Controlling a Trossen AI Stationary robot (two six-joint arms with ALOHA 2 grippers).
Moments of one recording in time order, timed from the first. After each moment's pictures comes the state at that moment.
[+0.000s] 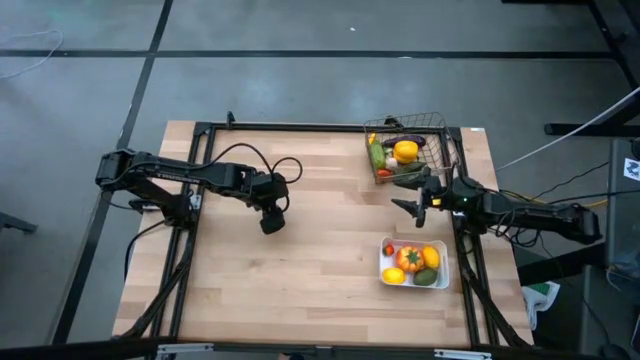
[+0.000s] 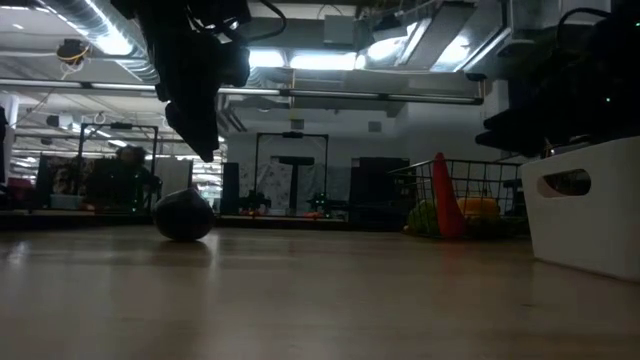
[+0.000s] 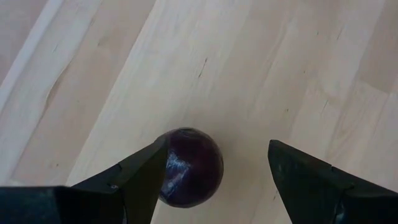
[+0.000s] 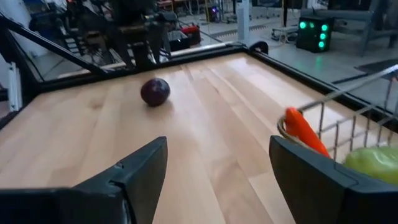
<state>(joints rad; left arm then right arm) 0.05 1.38 0.95 -0.72 -0.08 -0.40 -0.22 0.34 0.05 0.14 -0.02 0.12</state>
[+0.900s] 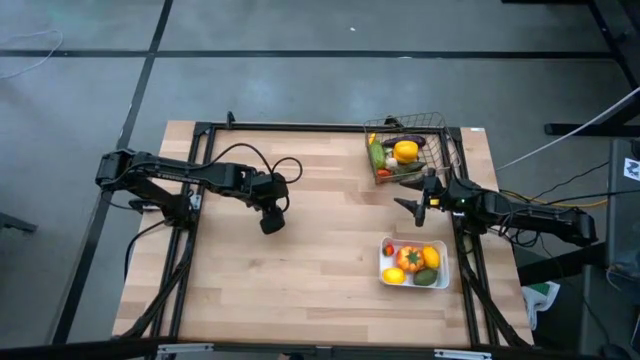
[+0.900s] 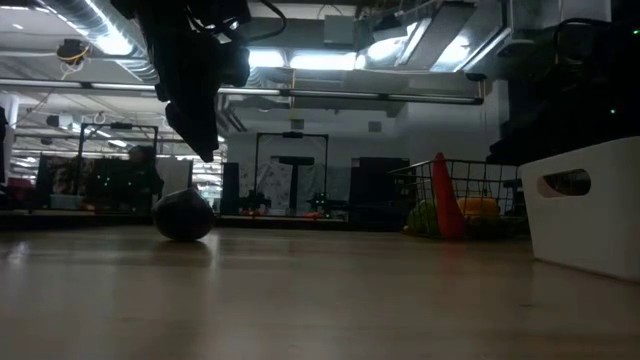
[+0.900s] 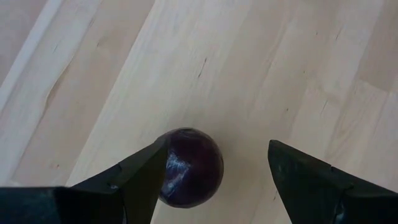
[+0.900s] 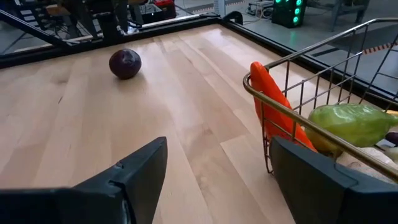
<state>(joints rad) 0.05 1.38 0.95 -0.72 -0.07 -0.39 -0.22 0.25 0.06 -0.09 0.08 0.13</state>
